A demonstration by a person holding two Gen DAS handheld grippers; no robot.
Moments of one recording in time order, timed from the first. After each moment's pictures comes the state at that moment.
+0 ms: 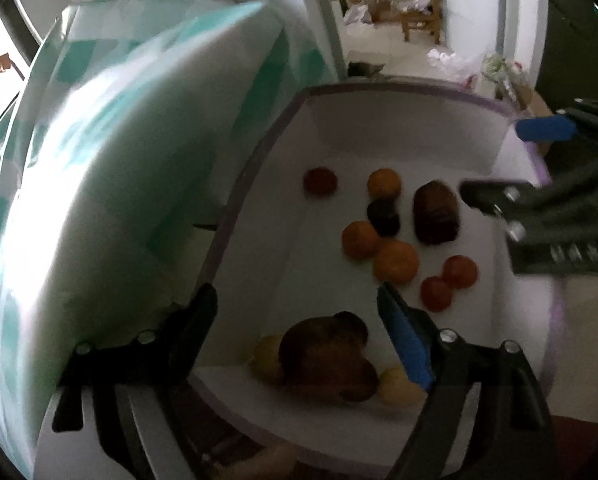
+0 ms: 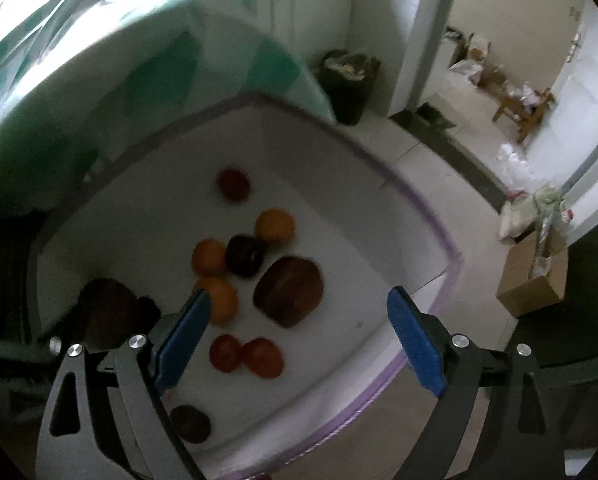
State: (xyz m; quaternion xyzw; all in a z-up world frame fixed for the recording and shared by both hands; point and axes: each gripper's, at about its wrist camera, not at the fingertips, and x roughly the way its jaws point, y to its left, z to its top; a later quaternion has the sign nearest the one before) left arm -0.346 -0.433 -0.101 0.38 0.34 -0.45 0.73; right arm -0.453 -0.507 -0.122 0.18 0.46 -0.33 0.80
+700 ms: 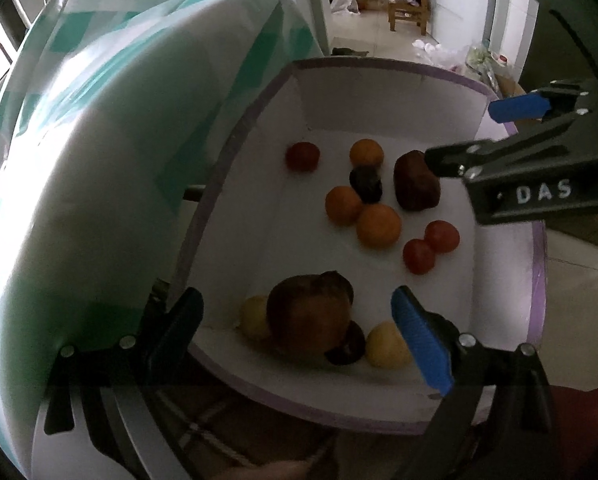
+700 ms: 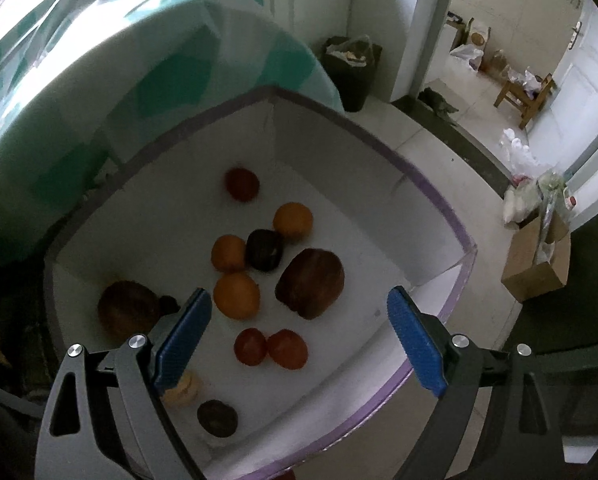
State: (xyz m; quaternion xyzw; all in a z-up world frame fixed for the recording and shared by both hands) left arm -0.345 -0.411 -0.127 0.38 0.38 -0.46 0.71; right arm -0.433 -0.499 -0.128 0.20 0.50 -0.32 0.78
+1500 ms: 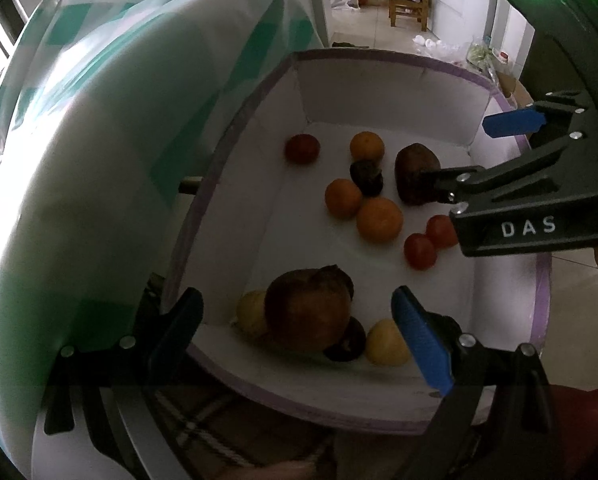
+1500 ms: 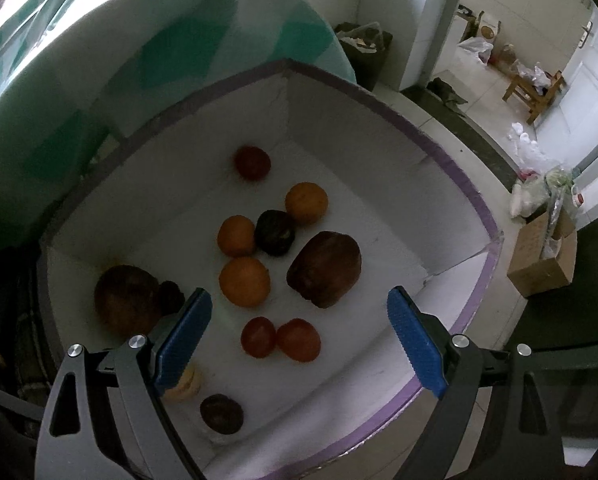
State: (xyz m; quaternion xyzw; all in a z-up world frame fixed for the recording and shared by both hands) left arm -0.343 -0.414 -0.136 0.38 0.39 -0.46 0.70; right arm -0.425 -0.495 -0.143 0.20 0.52 -0.30 0.78
